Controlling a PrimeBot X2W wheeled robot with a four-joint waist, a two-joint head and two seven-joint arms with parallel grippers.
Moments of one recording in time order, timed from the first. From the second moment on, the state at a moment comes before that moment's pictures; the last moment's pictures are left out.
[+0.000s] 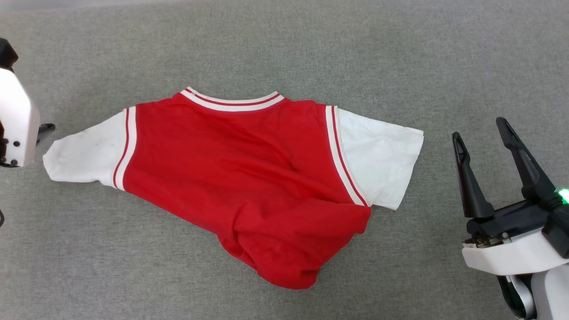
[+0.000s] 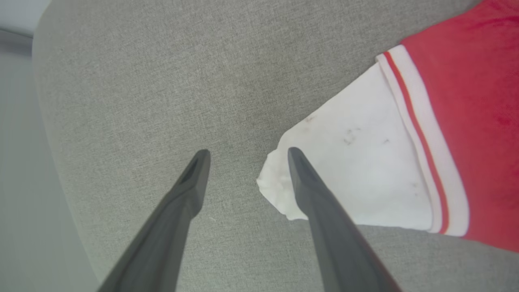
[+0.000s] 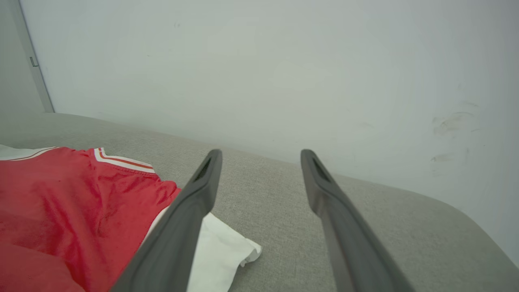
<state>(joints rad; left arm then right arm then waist) -1.20 0.93 -1.22 0.66 -1.16 -0.09 0.58 -0.16 -0.23 0.08 -0.12 0.10 0.13 -0.26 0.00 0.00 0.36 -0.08</state>
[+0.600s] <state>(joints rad) -1.16 0.91 -1.24 0.69 -1.18 -0.09 0.70 -0.20 -0.23 0.08 -0.13 0.11 0.13 -0.26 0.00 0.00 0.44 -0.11</state>
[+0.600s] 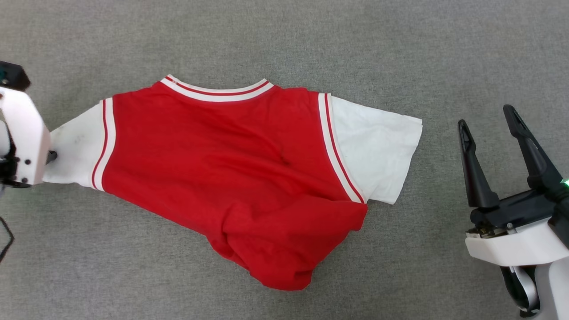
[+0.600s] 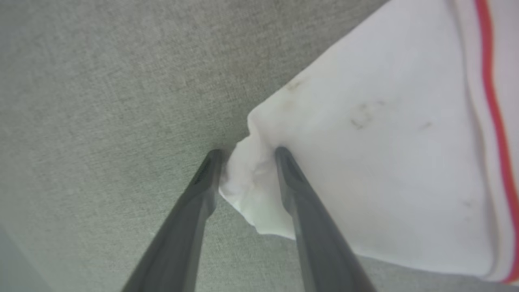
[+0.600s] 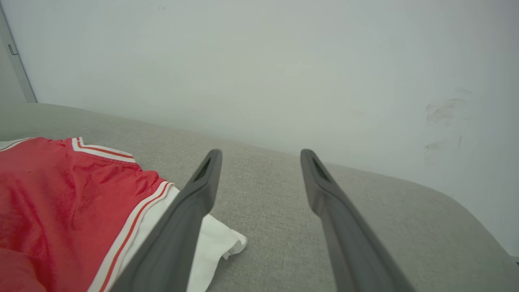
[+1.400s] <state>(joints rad) -1.21 0.91 -1.22 0.41 -1.11 -0.12 0.56 -0.72 -0.73 0.56 -0.01 0.46 0.13 0.38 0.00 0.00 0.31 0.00</state>
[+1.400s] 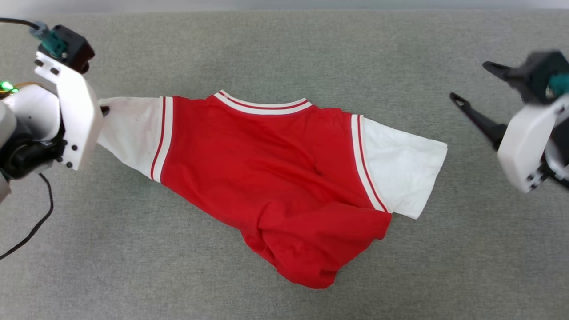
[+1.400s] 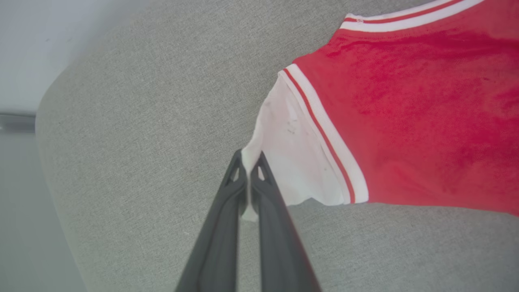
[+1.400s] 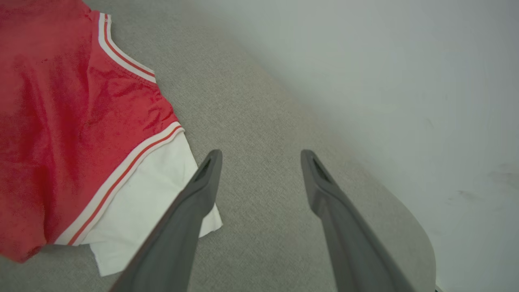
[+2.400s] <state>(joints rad) -1.27 0.87 -1.22 0.29 -1.04 -0.08 0.52 -1.06 -0.75 1.00 0.33 0.91 0.13 0.88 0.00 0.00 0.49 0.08</state>
